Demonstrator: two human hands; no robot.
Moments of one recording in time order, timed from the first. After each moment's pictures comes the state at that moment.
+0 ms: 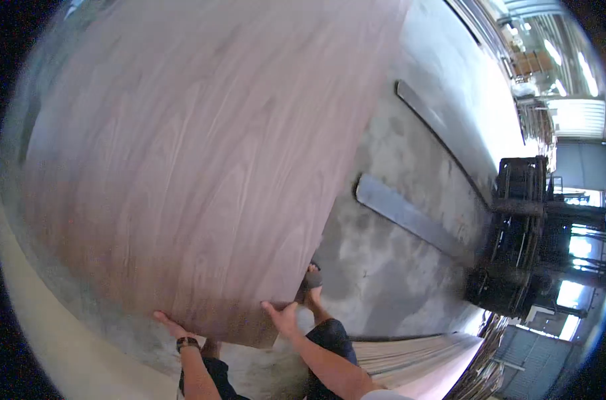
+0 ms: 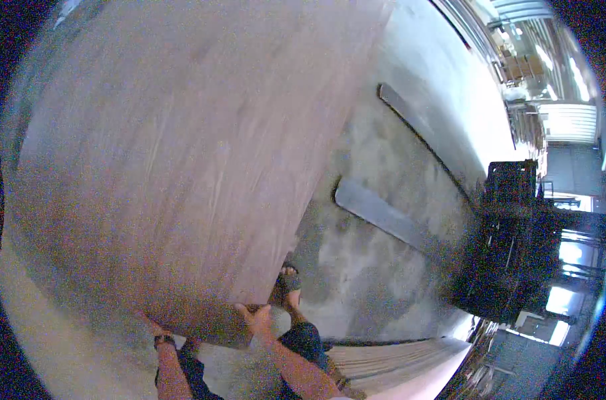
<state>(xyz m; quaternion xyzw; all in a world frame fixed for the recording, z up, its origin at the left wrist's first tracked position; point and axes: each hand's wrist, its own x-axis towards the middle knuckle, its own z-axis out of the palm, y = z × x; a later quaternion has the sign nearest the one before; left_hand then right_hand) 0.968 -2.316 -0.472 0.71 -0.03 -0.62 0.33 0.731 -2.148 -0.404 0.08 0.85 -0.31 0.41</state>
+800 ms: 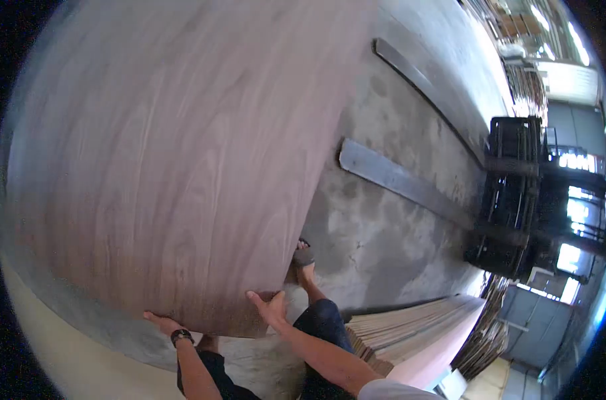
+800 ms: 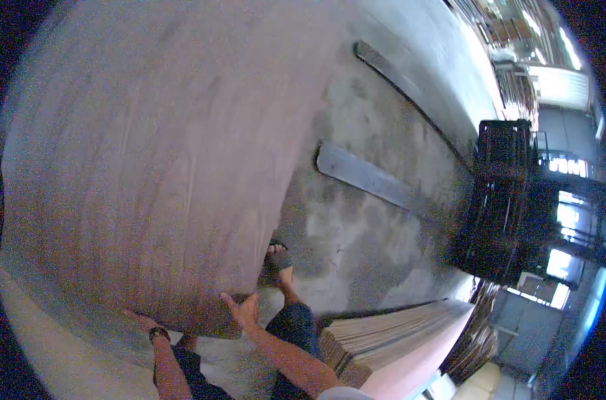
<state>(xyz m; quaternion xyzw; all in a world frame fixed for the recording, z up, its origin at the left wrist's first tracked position) 0.935 -2.326 -0.462 0.77 -0.12 -0.54 0.31 0.729 -2.147 -0.407 0.14 0.89 -0.20 0.39</state>
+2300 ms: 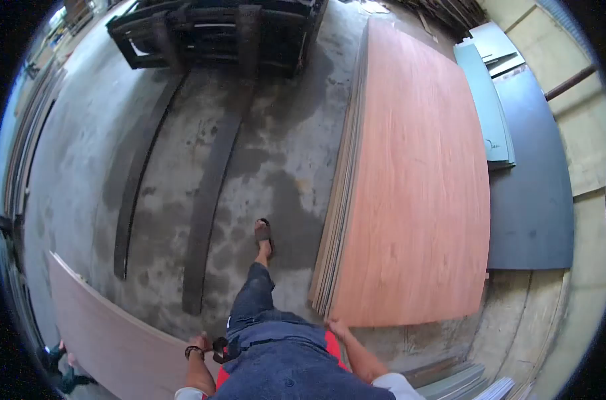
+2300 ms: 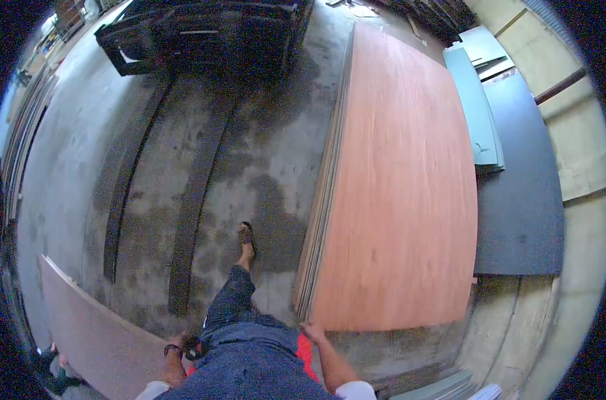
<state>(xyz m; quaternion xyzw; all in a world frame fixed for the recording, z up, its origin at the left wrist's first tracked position) 0.319 -1.958 -0.099 0.19 0.85 -0.08 0.49 0.728 -1.641 -0.137 0.62 0.50 -0.59 0.09</state>
